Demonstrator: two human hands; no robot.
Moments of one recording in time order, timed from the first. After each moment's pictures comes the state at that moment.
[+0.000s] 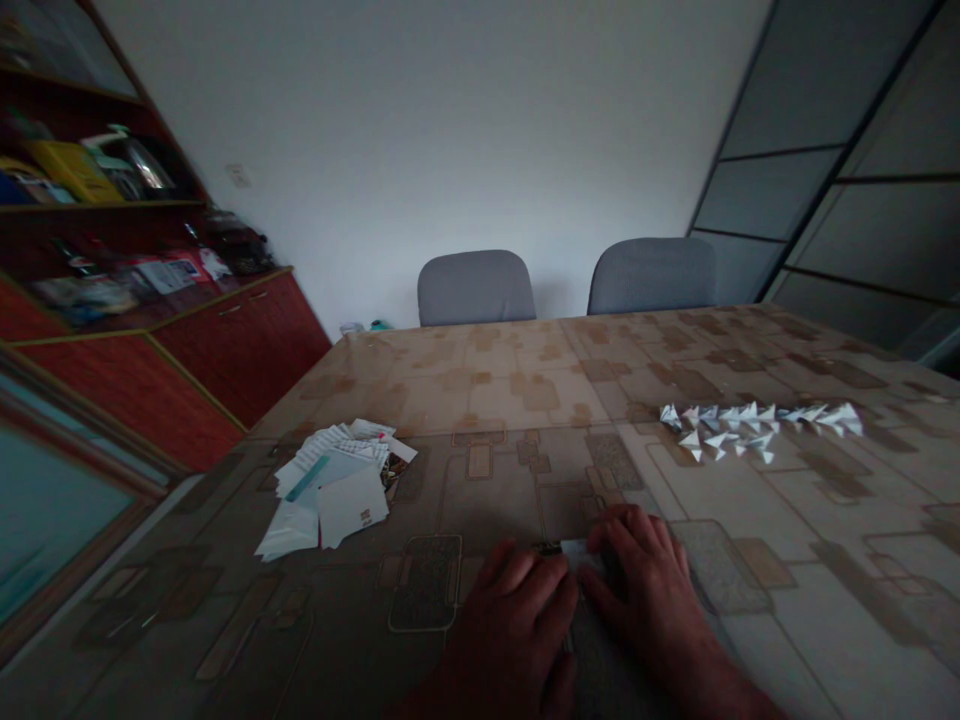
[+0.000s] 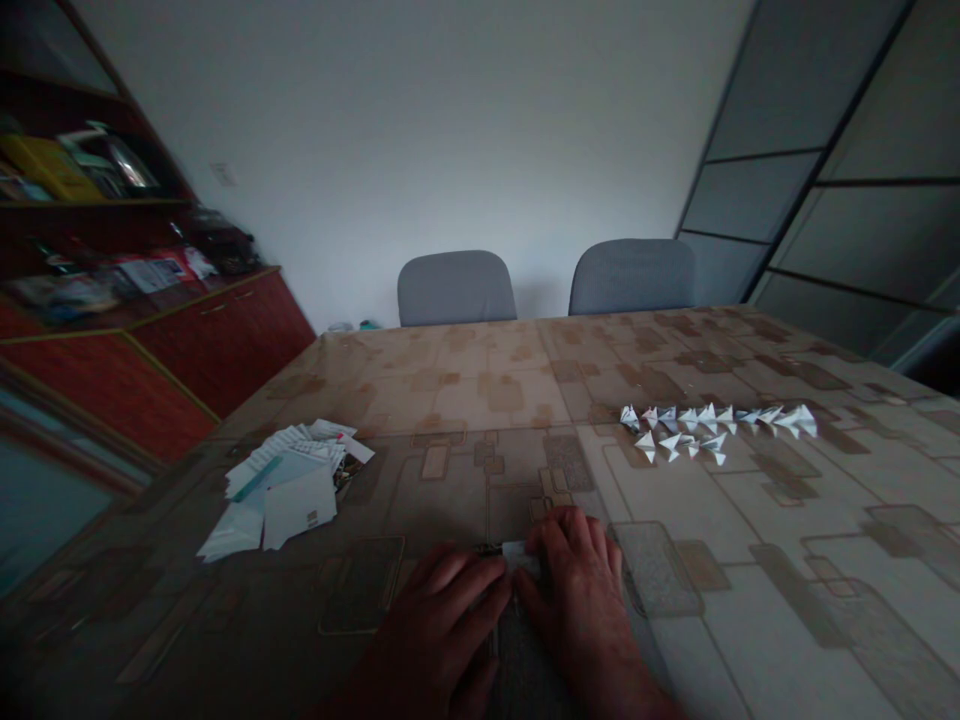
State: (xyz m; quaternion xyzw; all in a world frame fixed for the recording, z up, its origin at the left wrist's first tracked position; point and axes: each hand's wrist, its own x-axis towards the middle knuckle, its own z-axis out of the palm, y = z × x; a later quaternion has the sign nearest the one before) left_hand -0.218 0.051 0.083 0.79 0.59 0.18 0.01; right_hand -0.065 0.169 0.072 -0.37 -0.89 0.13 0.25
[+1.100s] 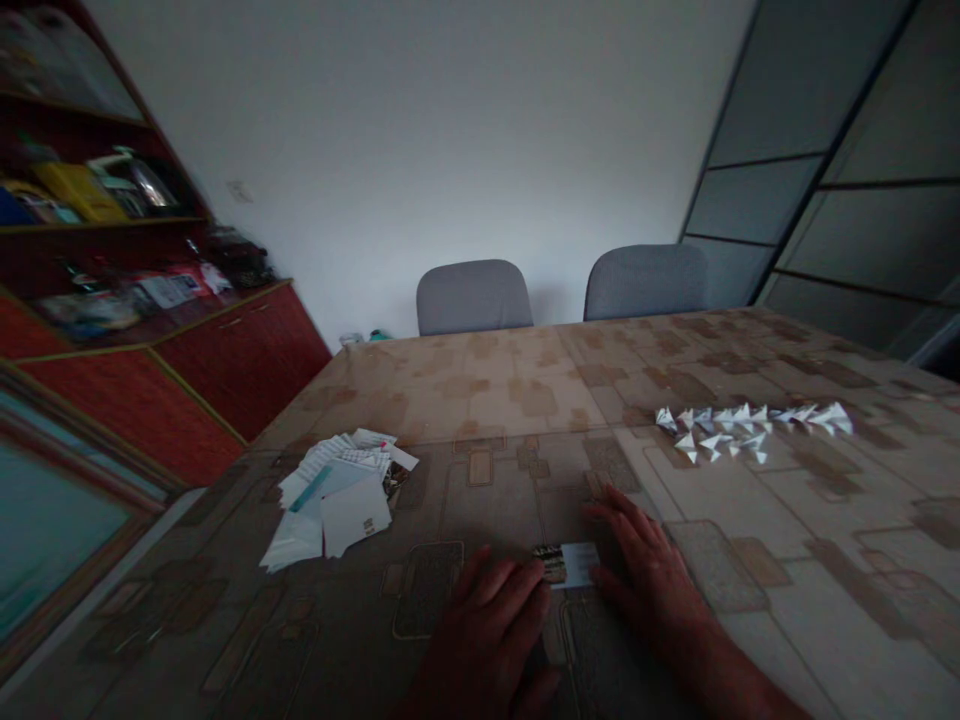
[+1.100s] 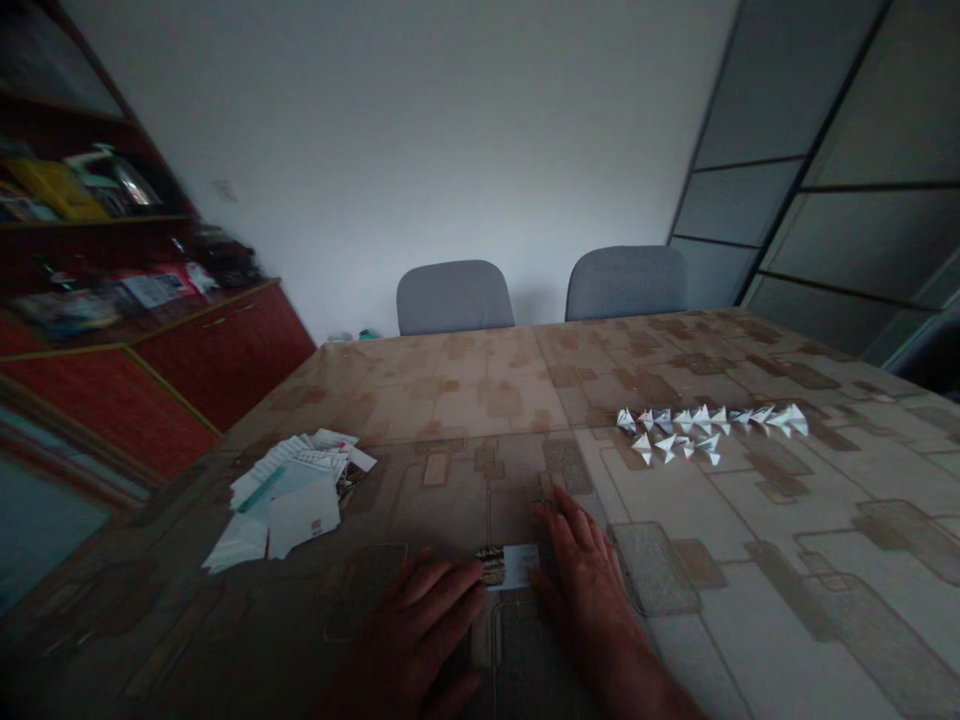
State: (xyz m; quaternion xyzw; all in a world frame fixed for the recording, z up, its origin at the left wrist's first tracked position) left_hand -0.239 0.034 0.072 0.78 0.59 0.21 -0.06; right_hand -0.055 0.186 0.057 -0.36 -0.90 0.15 0.20
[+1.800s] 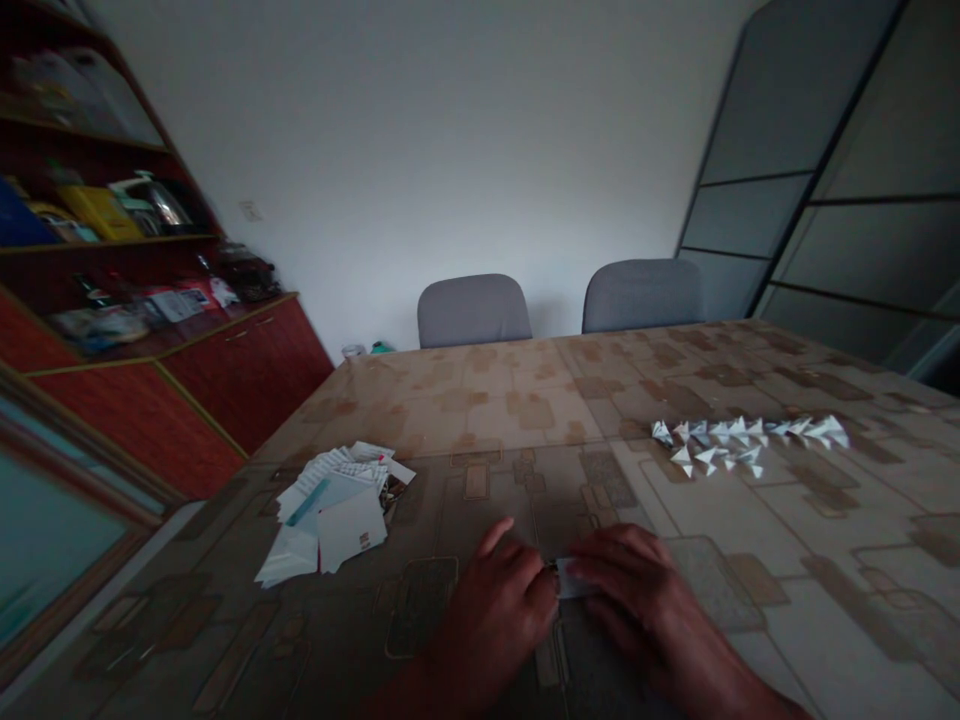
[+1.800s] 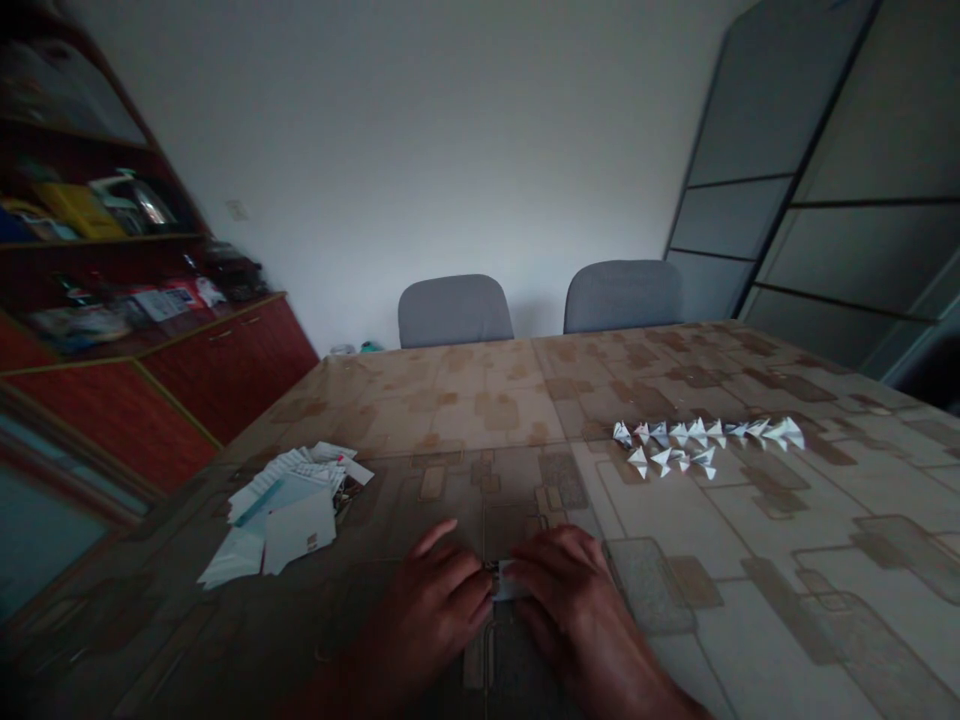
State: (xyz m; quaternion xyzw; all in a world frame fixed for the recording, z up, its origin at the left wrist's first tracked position) left_hand -0.233 0.085 0.083 0.77 0.60 0.18 -0.13; right_hand -0.050 0.184 0.098 -0.15 -0.93 0.19 0.26
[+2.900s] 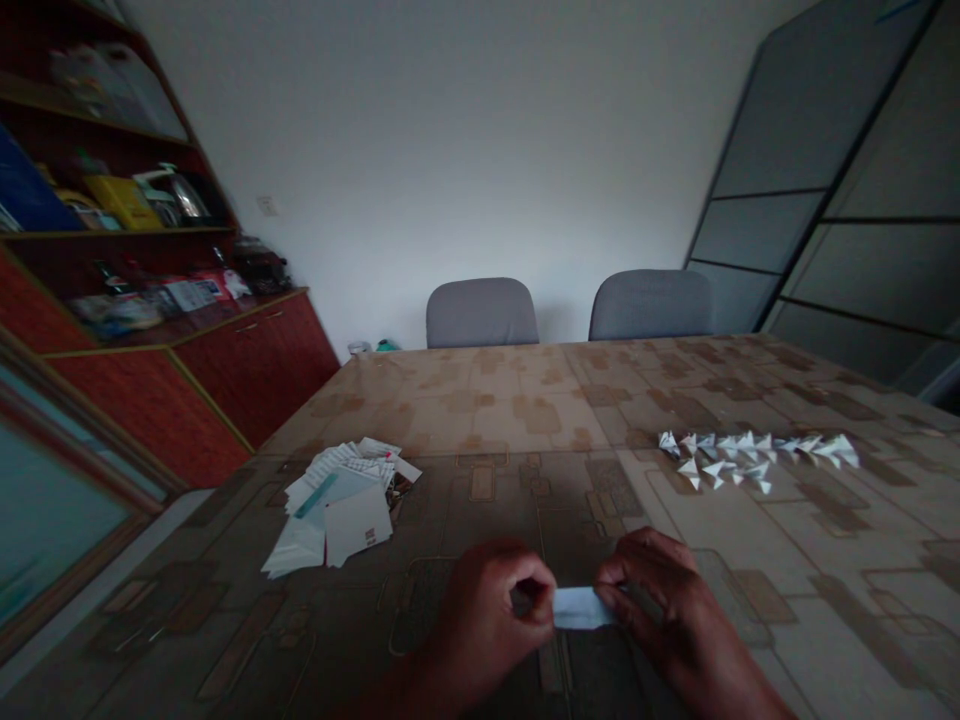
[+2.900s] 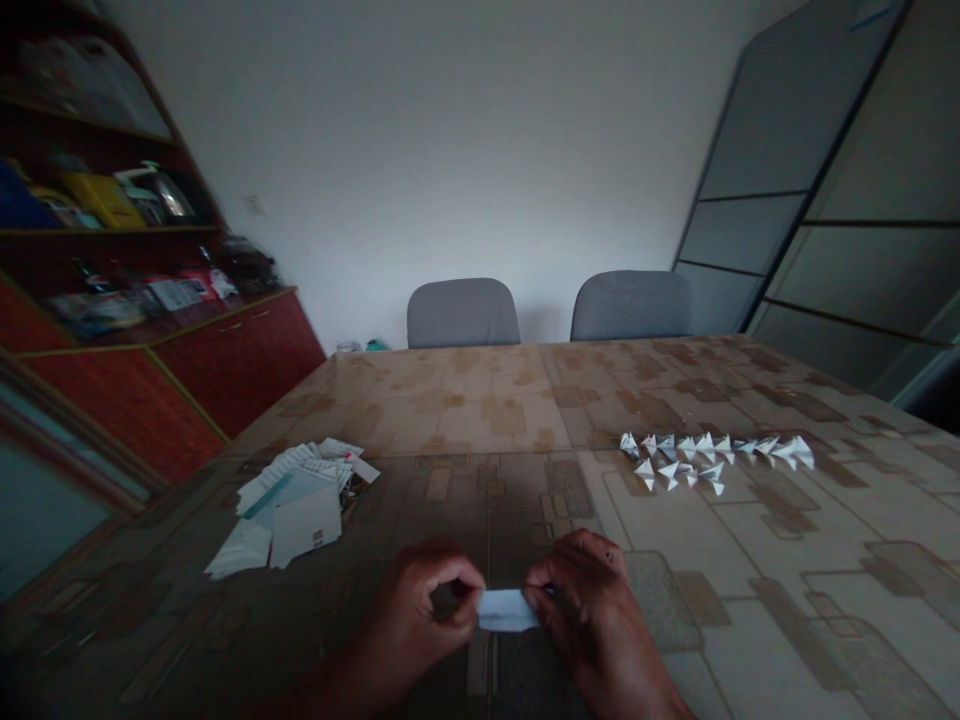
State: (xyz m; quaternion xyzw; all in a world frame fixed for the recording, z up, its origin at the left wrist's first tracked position) left_hand -0.232 0.080 0.098 0.61 0.64 0.43 0.15; right_hand -0.048 0.183 0.114 -0.20 -0.91 0.23 0.28
